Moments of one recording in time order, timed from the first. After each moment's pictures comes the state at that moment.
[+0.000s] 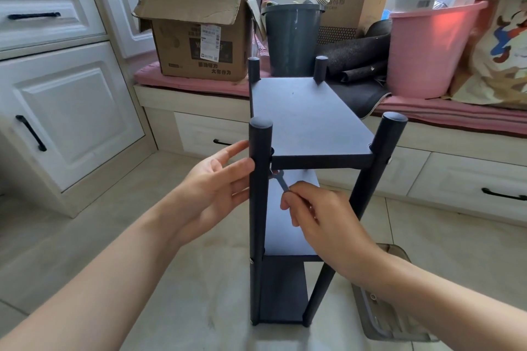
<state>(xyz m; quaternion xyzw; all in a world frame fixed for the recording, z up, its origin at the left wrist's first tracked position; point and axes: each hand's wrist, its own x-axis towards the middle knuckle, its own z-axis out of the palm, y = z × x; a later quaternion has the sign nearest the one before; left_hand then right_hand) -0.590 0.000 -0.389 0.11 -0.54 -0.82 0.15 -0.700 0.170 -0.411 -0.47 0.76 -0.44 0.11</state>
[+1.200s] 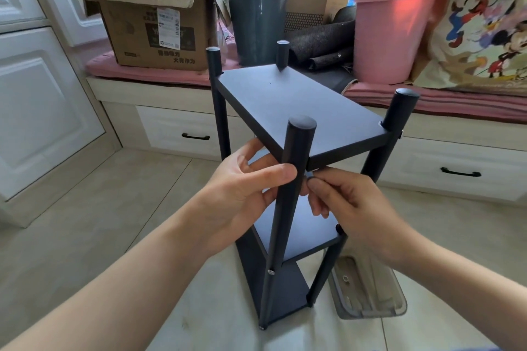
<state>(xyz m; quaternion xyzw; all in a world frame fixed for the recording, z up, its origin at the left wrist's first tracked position) -0.646 0.064 -0.394 -0.01 -0.52 -0.84 0.11 -0.753 0.226 -0.405 -0.45 0.72 -0.52 0.14</state>
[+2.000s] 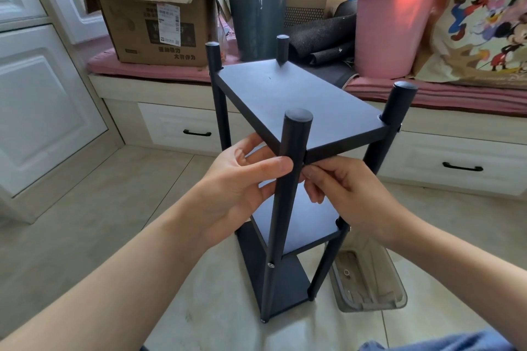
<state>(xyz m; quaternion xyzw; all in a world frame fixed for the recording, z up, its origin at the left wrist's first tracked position) -0.641 0.068 -0.390 0.02 -0.53 -0.84 0.12 -0.754 0.221 -0.395 -0.47 0.72 -0.49 0.12</state>
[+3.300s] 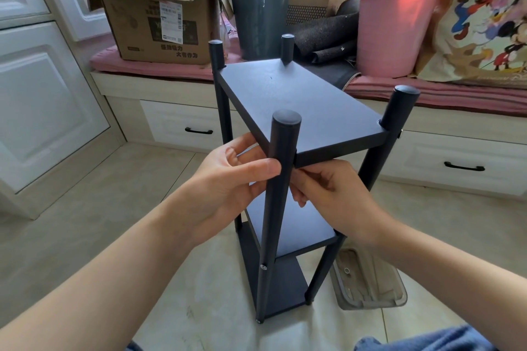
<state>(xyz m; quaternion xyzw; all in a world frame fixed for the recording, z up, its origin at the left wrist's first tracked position) -0.629 0.060 -0.388 0.01 -0.56 -0.82 0.12 -0.737 0.207 -0.400 -0.45 0.69 -0.54 0.15</state>
